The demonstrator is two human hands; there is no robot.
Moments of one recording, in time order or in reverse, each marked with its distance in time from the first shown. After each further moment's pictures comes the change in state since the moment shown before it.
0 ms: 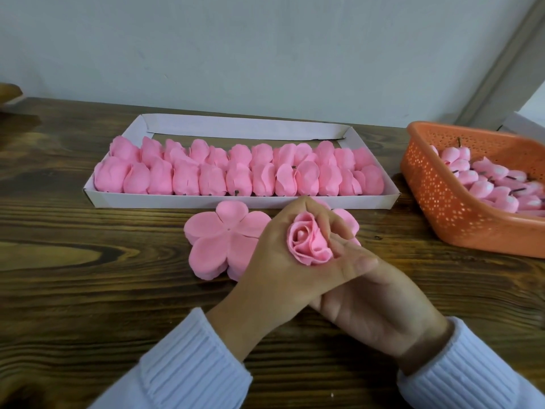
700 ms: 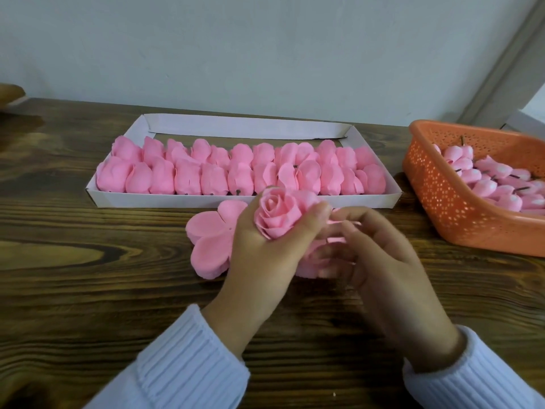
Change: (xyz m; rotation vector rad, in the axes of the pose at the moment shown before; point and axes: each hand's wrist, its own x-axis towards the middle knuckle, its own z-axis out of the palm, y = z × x) left_hand 0.004 -0.003 -0.005 -0.064 0.322 -0.043; right_hand -0.002 0.000 -0.005 -0.475 0.441 -0.387
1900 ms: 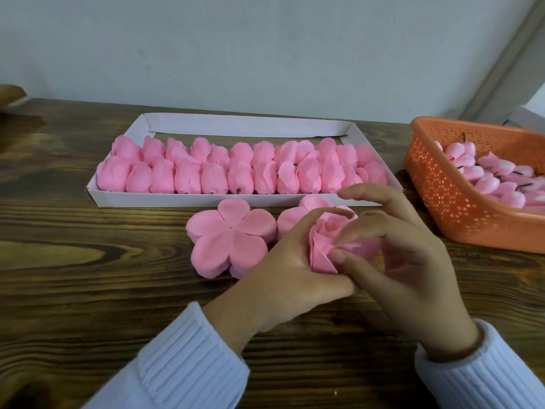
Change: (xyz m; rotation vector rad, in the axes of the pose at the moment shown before) left_hand -0.004 -0.003 0.000 0.157 -0.494 -0.267; right_hand 0.001 -0.018 -0.013 -0.735 -0.193 -0.702
